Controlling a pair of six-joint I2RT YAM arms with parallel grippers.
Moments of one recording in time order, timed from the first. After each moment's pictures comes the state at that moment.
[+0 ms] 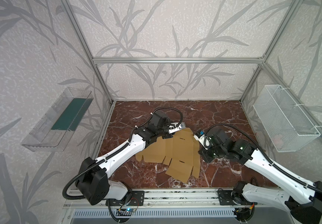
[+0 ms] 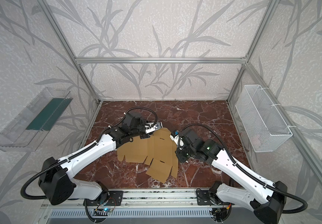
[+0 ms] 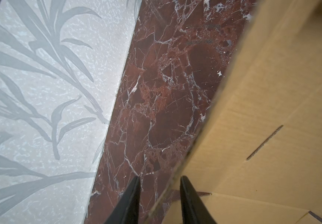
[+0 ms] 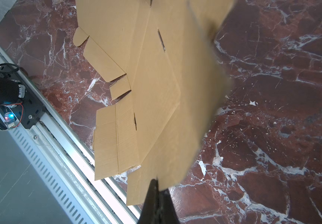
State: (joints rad) left arm -0.63 1.39 1.11 -0.31 0.11 0.87; right arm 0.79 1.07 1.03 -0.92 -0.11 0.15
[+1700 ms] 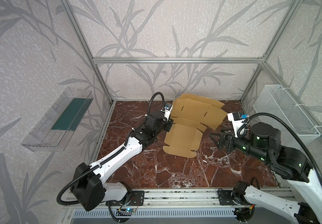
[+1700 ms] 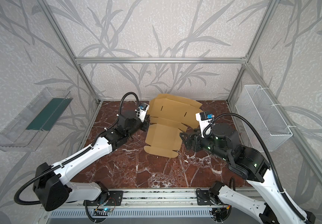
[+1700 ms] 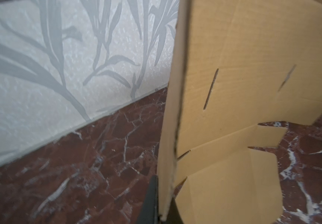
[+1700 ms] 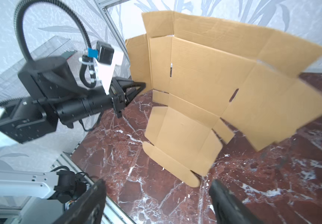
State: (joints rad) left arm -0.64 1.29 1.01 -0.09 -0.17 -0.04; right arm 0.77 0.86 1.37 -0.94 0.03 0.48
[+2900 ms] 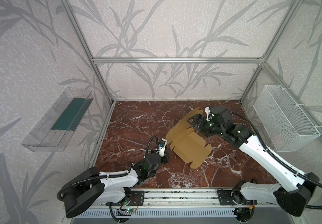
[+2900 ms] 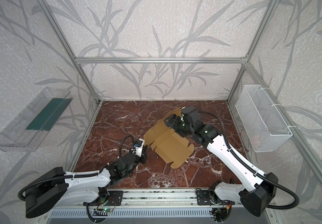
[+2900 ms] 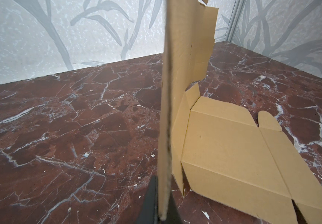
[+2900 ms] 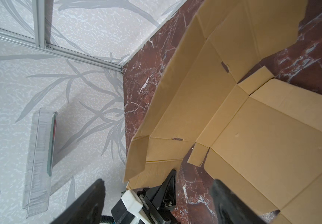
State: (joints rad) left arm -0.96 1.18 0.23 0.63 -0.49 -0.18; right arm 0.63 1.27 1.26 -0.58 -0.16 1.08
